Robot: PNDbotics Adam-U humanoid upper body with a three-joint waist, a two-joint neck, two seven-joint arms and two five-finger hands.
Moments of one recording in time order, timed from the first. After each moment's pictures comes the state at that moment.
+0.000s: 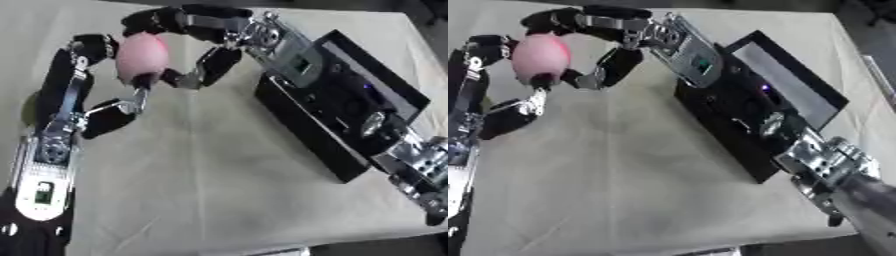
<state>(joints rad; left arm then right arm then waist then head) -0.83 -0.19 -0.09 -1.27 -0.80 -0.56 0.00 -0.83 -0.59 0.34 -1.51 -0.03 -0.24 0.55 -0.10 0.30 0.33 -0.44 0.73</state>
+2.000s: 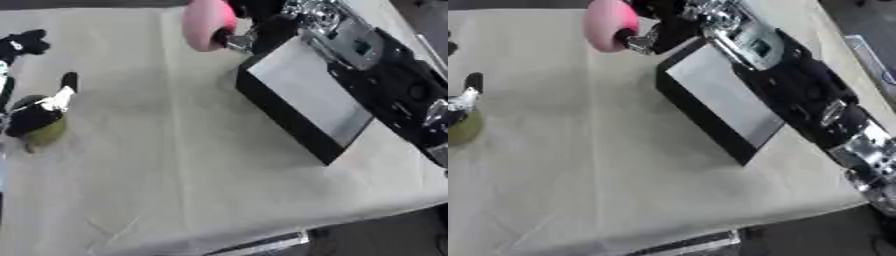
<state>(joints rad) -0.82 0.14 -0.04 -1.16 -0.75 -0.39 0.02 -0.56 -0.87 0.18 -1.69 -0.37 -0.04 0.43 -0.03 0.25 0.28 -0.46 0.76</state>
